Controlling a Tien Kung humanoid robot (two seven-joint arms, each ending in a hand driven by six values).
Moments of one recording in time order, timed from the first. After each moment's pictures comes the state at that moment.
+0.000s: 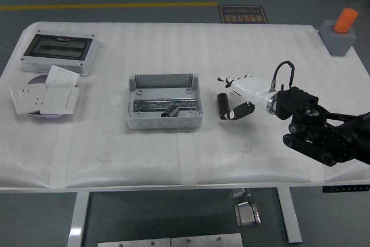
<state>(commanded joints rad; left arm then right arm) -0.03 0.18 -0.76 -0.18 1.31 -0.07 0.25 0.89 -0.41 0.14 0.96 -1.62 -0.20 -0.06</state>
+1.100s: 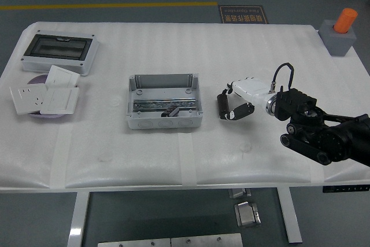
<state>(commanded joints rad) -0.03 0.18 -0.74 -0.18 1.29 -0.07 0.23 0.89 -0.37 0.11 0.90 -1.57 -0.21 -0.05</state>
